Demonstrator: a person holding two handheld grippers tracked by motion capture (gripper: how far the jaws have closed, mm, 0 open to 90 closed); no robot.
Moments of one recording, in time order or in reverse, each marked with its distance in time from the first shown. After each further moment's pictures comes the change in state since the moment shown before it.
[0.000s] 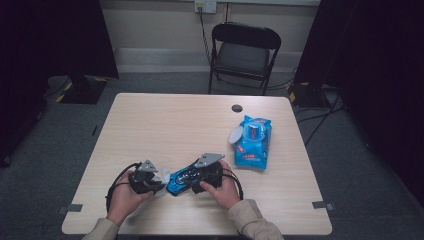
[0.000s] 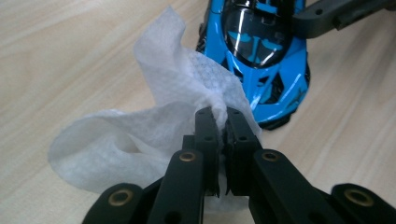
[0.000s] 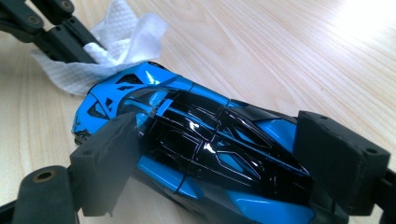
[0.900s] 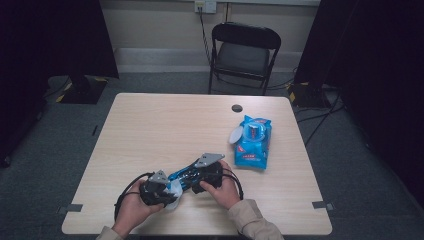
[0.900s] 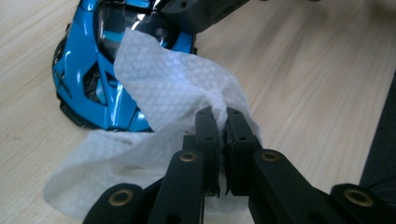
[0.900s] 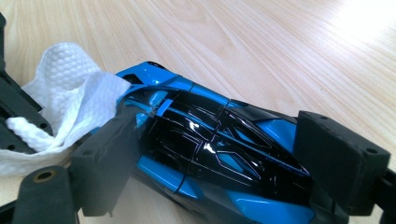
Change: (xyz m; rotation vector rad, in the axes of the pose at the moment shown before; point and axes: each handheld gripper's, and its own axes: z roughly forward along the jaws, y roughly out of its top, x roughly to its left) left arm -0.043 0.004 0.007 0.018 -0.132 0.060; right arm 0.000 0.000 0.000 -0.001 0.000 0.002
